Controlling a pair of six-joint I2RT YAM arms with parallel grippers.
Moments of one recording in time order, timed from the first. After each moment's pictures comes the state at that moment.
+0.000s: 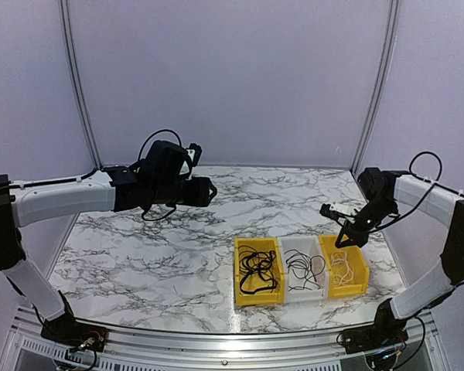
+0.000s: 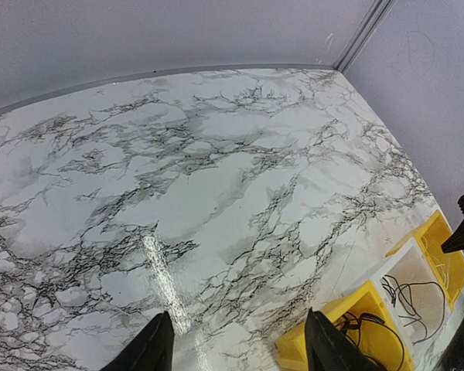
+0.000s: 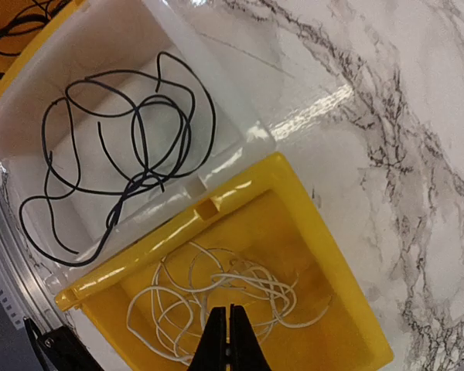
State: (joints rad) left arm -0.84 1.61 1.27 -0.24 -0.15 -0.45; right arm 0.10 1.43 1.07 -1.07 -0.41 -0.87
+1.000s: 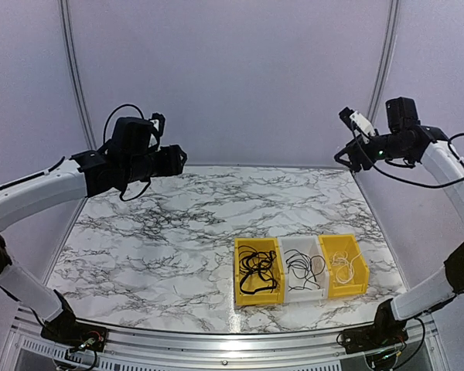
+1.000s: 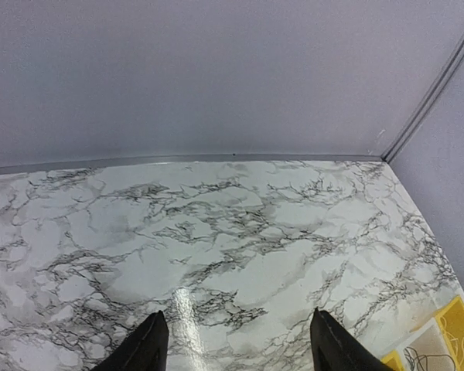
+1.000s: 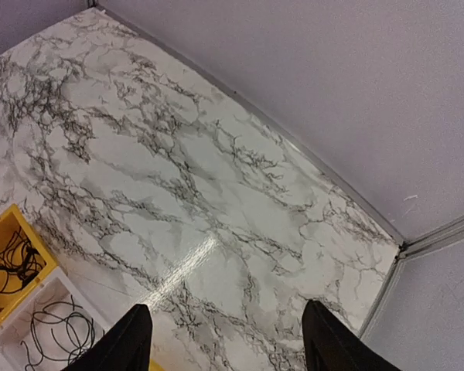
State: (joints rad) left arm -0.72 1.48 1.28 -0.25 -0.28 -0.42; right arm 0.08 1.38 1.52 -0.84 -0.41 -0.56
